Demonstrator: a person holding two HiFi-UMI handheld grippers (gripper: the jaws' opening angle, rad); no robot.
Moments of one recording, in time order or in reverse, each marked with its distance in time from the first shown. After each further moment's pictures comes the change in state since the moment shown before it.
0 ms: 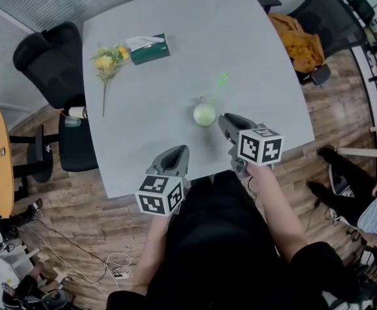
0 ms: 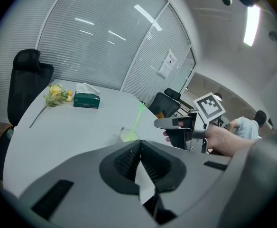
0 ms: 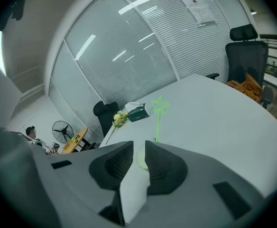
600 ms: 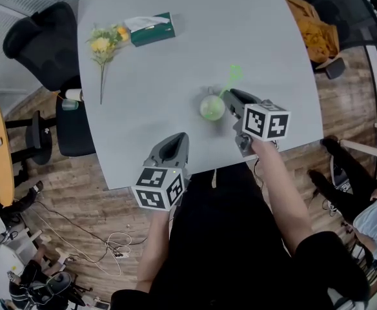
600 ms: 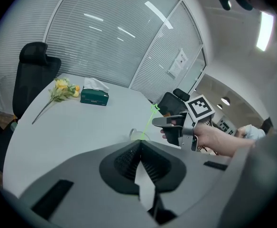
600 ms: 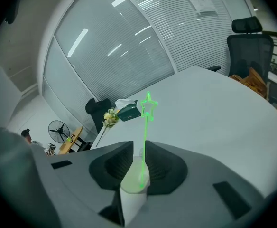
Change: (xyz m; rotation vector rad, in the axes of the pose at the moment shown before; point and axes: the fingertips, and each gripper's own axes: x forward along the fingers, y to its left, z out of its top) left arm 0.023 0.037 0.011 -0.082 0.026 0.059; right arm 0.066 -0.039 0.024 0.027 0.061 -0.026
